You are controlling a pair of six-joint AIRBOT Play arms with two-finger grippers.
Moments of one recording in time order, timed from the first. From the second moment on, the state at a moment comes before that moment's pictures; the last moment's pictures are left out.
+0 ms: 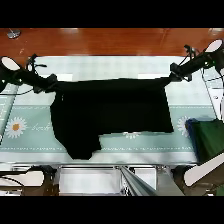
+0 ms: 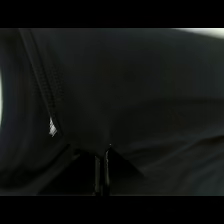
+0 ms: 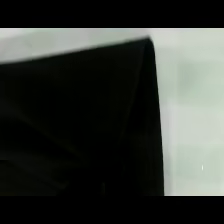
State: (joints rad) left arm 0.15 -1.53 1.24 1.12 -1.16 -1.51; right arm -0.19 -1.90 1.79 -1.10 1.48 1.51
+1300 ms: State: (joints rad) left arm 0.56 -0.89 0.35 0.89 -1.21 -1.33; right arm -0.42 -0.95 0.73 -0.98 1.05 1.38
